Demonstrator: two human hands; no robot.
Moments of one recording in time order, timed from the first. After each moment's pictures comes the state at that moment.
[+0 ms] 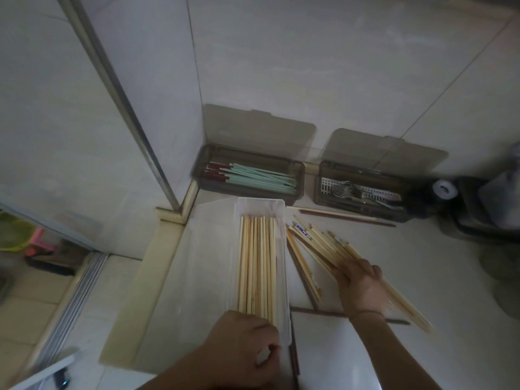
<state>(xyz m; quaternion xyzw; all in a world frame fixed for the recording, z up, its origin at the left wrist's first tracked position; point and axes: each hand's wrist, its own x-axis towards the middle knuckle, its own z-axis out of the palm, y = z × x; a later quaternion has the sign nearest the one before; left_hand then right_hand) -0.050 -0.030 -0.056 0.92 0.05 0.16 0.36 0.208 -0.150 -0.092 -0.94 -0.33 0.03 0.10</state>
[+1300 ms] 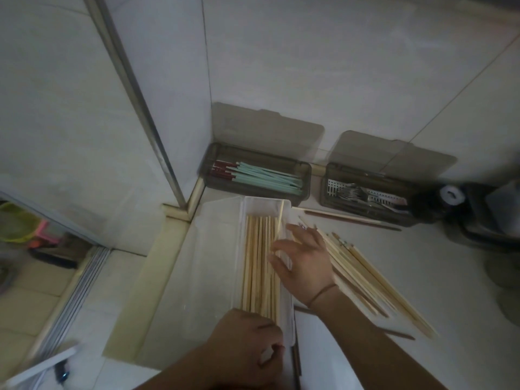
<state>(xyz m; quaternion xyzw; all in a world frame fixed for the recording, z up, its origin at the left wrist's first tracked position) -0.052 -0.031 -0.056 0.92 0.06 0.15 0.35 0.144 -0.059 -0.045 -0.77 -0.60 -0.01 0.21</state>
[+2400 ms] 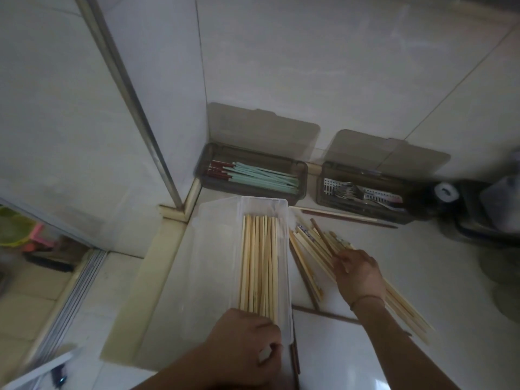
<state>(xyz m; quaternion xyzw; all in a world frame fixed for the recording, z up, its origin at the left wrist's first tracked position) -0.051 -0.031 -0.058 0.92 0.06 0.16 0.35 0.213 -0.127 -0.078 -0.93 -0.31 0.09 0.15</state>
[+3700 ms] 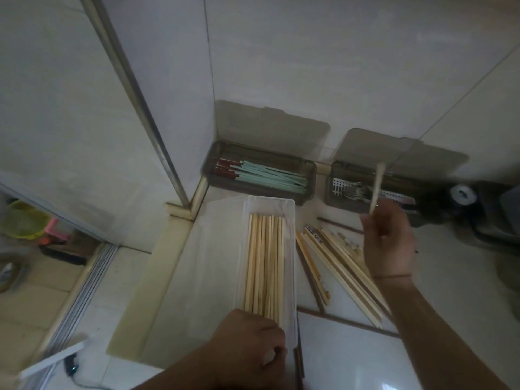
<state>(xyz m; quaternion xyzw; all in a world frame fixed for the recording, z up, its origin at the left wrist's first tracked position) -0.052 -0.030 -0.060 0.93 0.06 0.15 0.34 0.229 -0.089 -0.008 -0.81 -0.35 -0.04 0.46</state>
